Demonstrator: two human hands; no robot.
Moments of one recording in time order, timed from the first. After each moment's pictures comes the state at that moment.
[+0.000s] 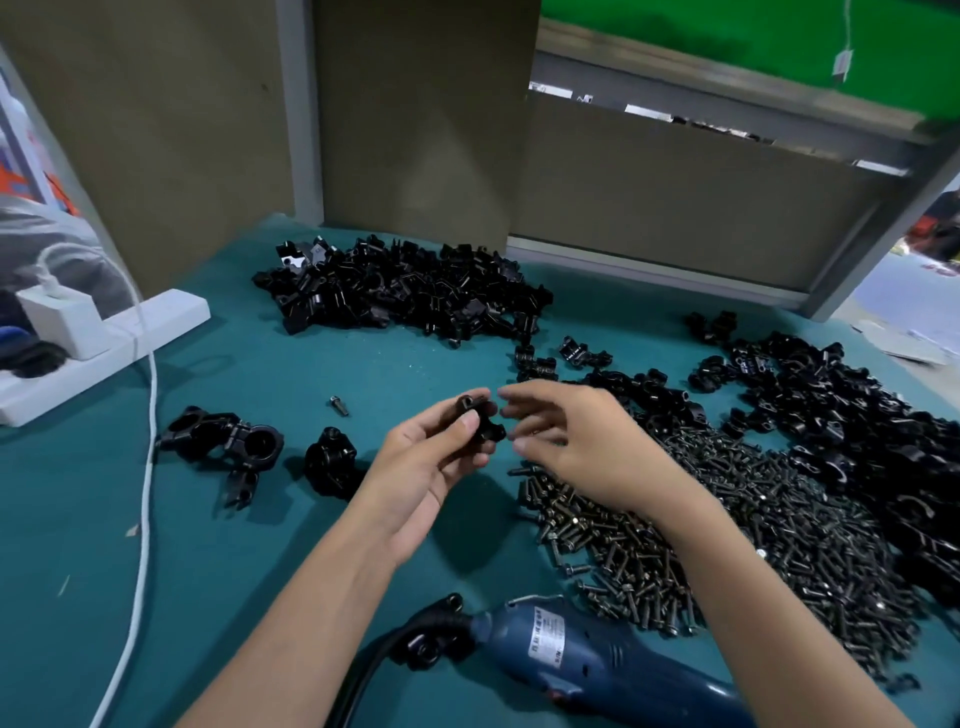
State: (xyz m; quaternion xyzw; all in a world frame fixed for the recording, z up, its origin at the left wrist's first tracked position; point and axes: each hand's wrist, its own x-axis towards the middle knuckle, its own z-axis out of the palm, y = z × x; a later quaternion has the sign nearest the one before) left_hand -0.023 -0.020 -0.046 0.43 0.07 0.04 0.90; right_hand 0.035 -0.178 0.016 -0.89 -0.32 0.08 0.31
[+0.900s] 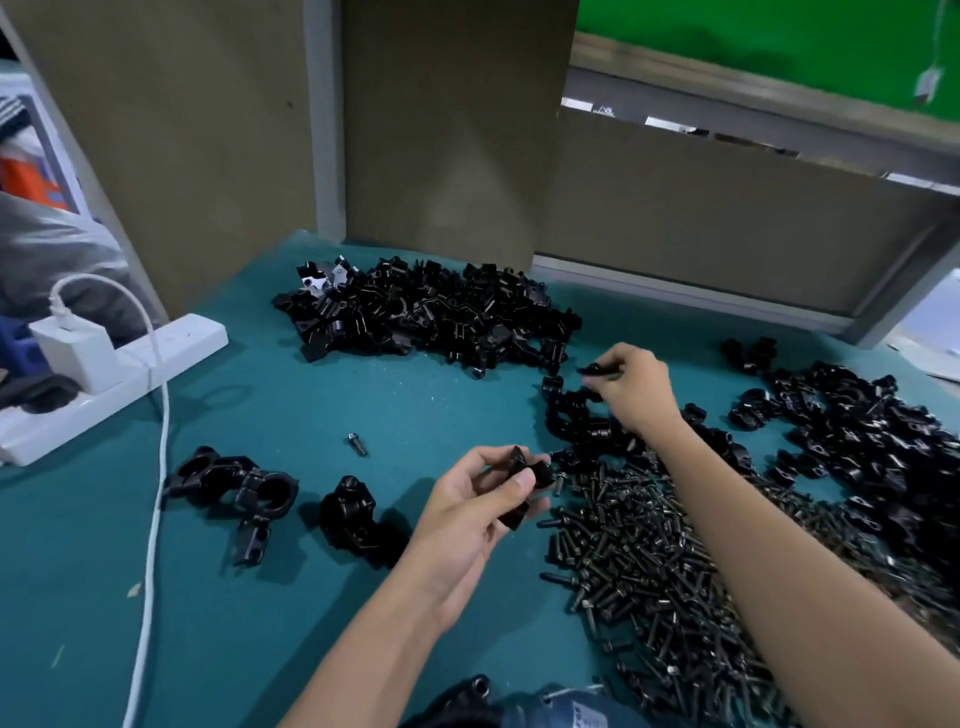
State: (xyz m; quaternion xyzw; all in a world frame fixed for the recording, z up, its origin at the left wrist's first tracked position) left_hand -0.006 -0.029 -0.057 0.40 0.07 0.01 0.91; right_hand 0.186 -0.172 -0.012 -0.93 -0.09 -0.06 0.35
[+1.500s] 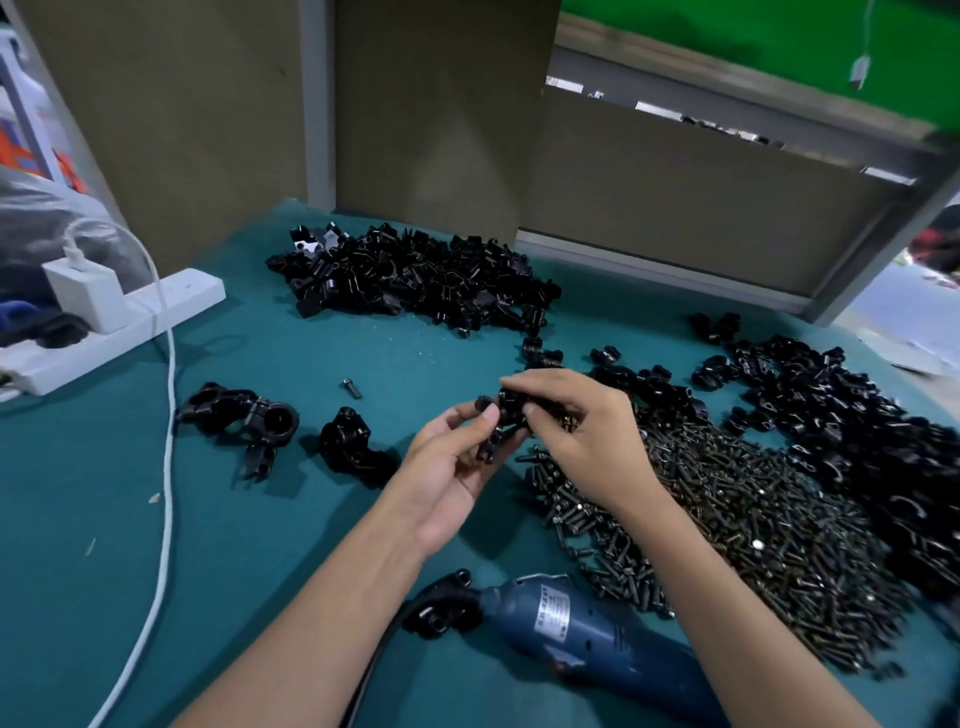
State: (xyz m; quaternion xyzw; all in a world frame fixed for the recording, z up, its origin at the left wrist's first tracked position) left_hand -0.025 -0.032 -0.051 0.25 0.08 0.00 0.96; right_hand 0.027 -0.173 -0.006 -0.84 -0.35 -0.12 0.41
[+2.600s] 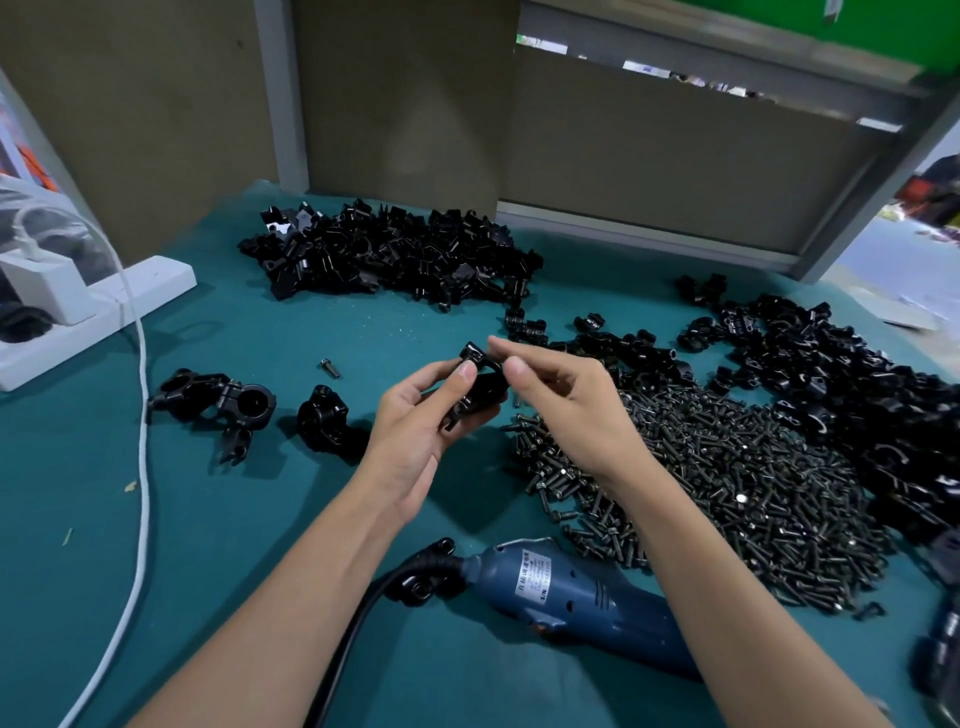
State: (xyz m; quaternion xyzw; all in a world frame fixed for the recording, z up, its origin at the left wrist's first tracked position) left_hand -0.027 -0.033 -0.047 0.42 0.06 0.08 0.90; right_hand 0.018 -0.179 -0.007 -0.81 -0.27 0.00 0.52
